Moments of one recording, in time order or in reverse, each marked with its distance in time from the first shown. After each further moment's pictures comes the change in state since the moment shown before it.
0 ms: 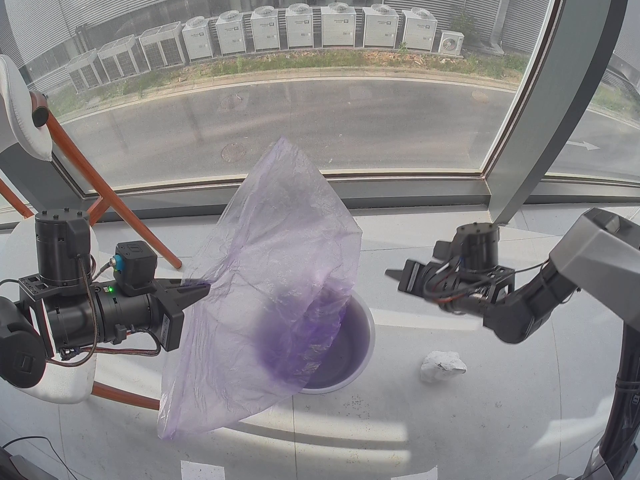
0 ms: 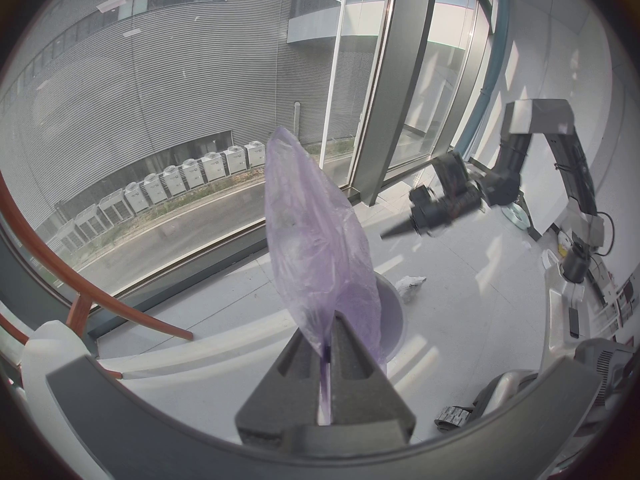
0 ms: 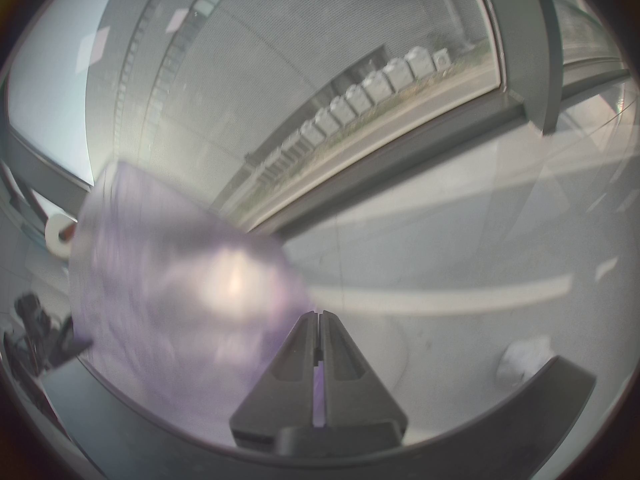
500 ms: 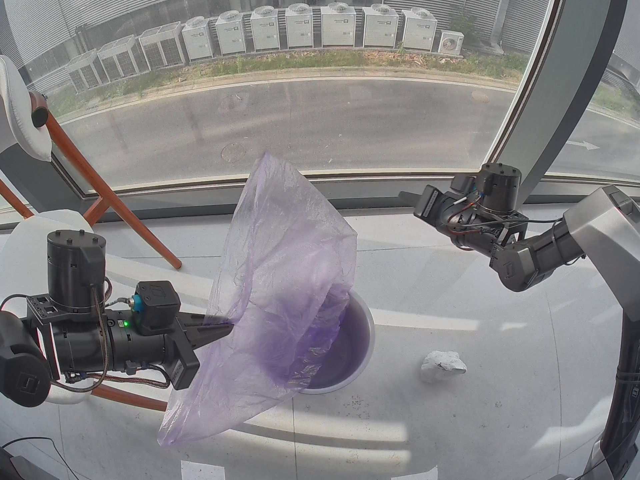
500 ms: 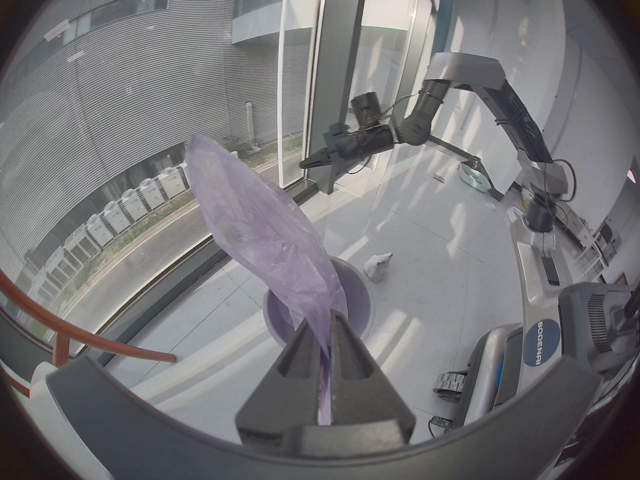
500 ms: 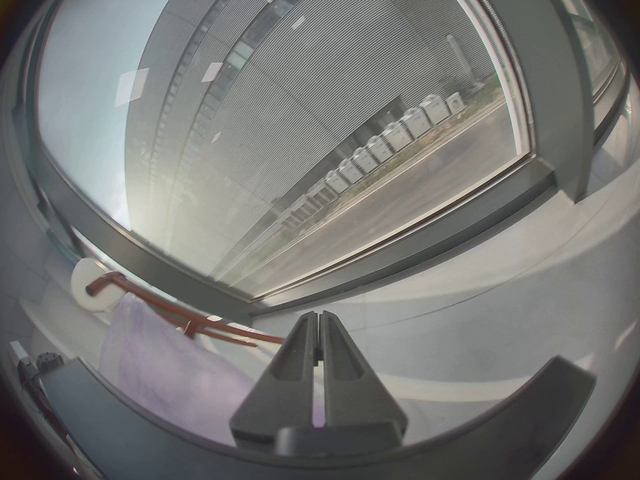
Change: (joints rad) left arm -0.088 -0.013 0.048 0.053 -0.060 0.170; right arm -0.111 0.019 -0.317 -0.003 0.079 0.017
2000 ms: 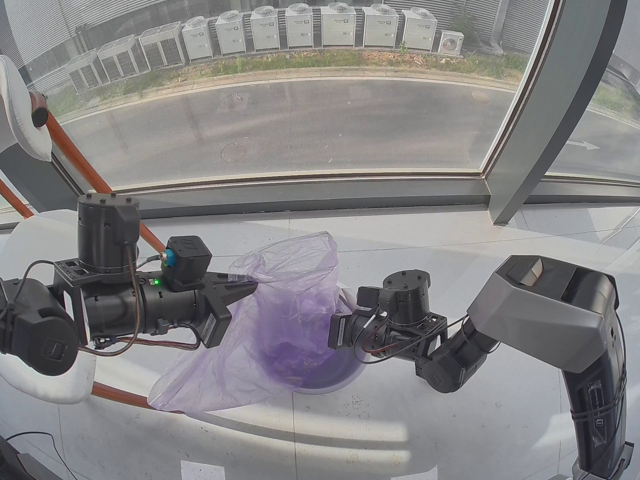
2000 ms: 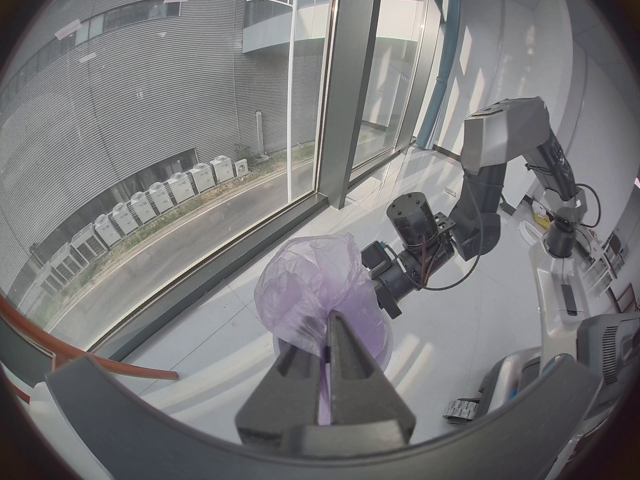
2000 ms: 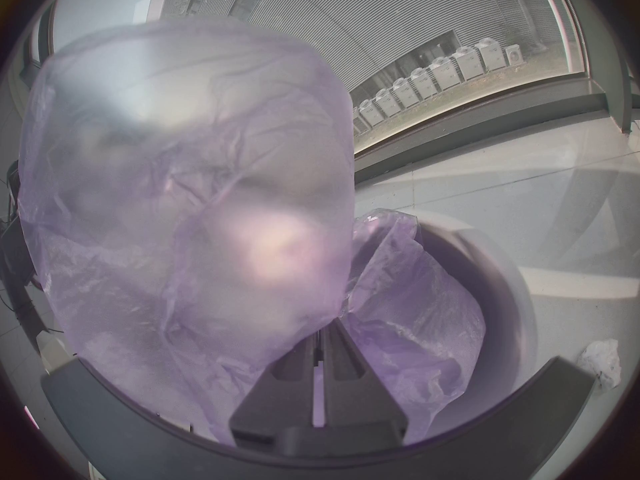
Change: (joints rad) left arm -0.034 0.128 -0.176 -0.026 0.051 -0.066; right arm 0.320 0.221 0.205 -0.176 0.002 -0.114
